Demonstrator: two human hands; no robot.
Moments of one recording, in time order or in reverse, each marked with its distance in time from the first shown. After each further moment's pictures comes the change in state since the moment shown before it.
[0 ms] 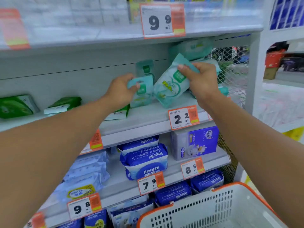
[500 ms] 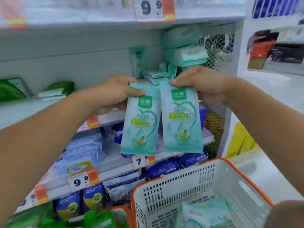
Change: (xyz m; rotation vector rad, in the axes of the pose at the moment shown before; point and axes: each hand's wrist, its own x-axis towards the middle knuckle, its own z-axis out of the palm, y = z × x) left_hand -0.100 0.081 -0.041 -0.564 -0.521 -0.321; right_hand -0.073 -0.059 -0.050 -0.221 -0.671 0.406
